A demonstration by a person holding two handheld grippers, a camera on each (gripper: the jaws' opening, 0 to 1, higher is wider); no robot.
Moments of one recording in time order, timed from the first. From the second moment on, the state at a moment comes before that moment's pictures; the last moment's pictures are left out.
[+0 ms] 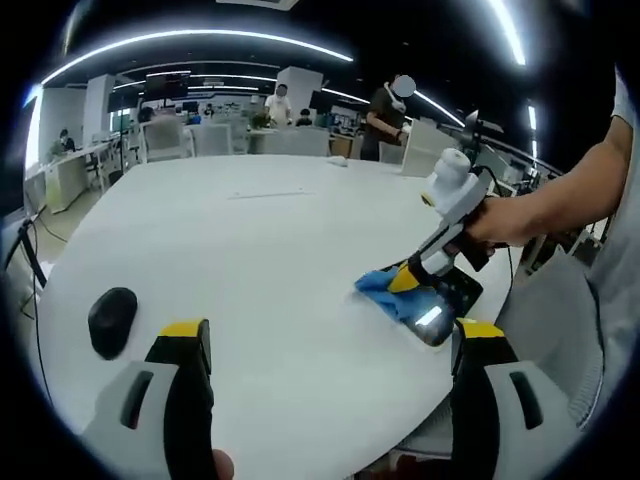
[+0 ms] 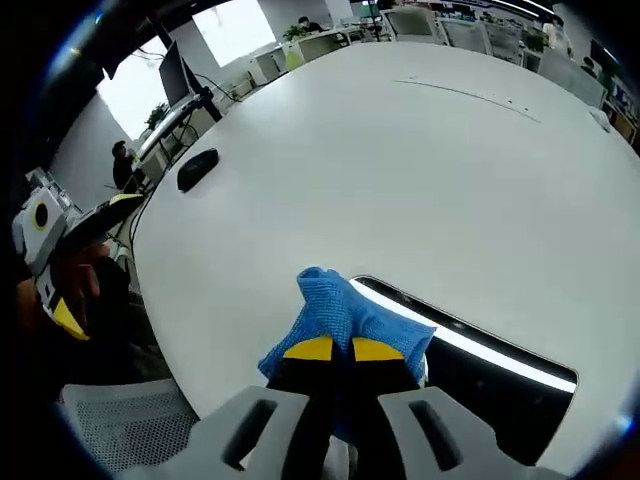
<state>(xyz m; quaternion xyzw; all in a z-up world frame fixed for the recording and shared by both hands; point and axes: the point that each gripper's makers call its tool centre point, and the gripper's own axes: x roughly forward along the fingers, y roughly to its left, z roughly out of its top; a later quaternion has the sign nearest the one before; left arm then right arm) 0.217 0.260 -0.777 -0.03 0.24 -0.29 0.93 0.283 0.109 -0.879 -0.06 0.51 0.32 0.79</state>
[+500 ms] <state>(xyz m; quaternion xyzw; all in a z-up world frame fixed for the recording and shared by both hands) 0.214 0.257 -0.777 -0.02 0.24 -0.29 0.93 0.309 0.106 -0.880 -0.07 0.52 0.32 0.79</state>
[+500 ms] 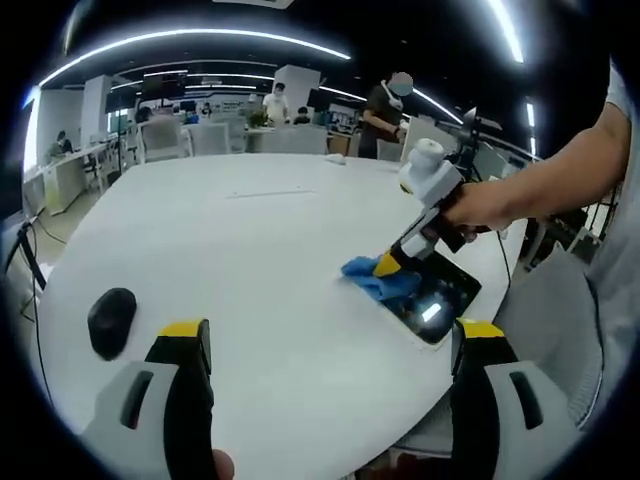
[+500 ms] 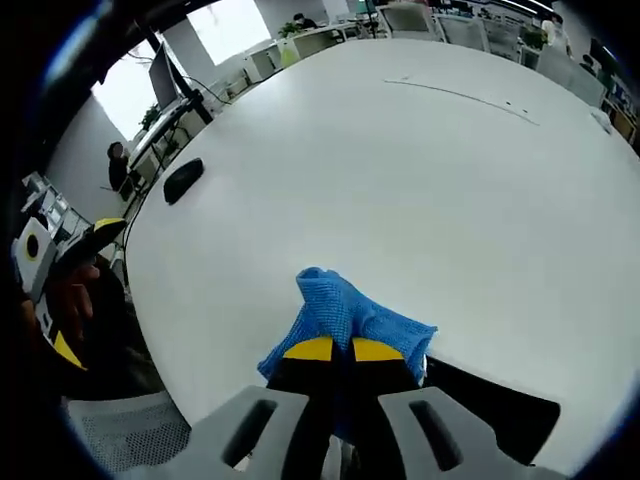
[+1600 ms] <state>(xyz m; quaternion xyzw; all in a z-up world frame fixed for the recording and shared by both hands) 0.217 0.254 -0.774 -0.02 0.24 -0.29 0.93 0.310 0.072 -0.880 -0.08 0.52 0.31 0.79</state>
